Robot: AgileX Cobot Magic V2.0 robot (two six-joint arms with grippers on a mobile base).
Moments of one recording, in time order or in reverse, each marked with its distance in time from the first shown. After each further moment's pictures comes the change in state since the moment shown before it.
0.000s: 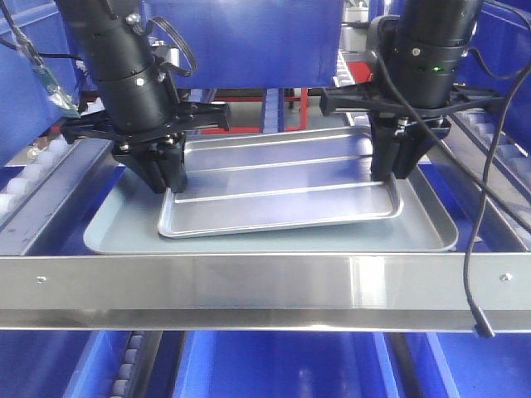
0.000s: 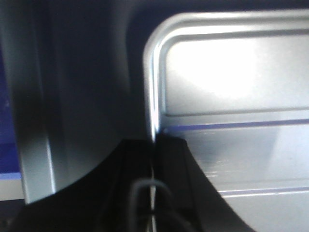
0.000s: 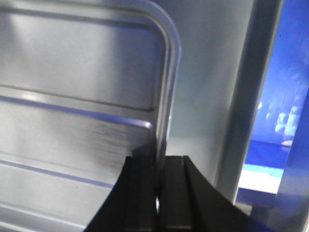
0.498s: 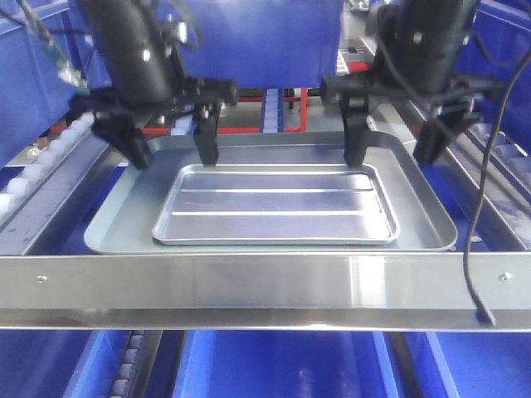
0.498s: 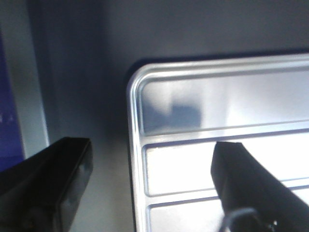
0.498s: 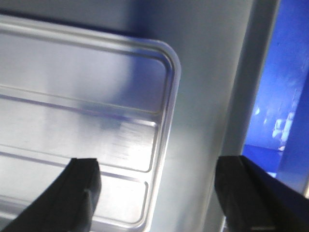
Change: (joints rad) left arm 0.000 0.001 -0.109 0.007 0.077 0.016; right arm 0.000 -0.030 -0.023 -0.004 0.025 -0.010
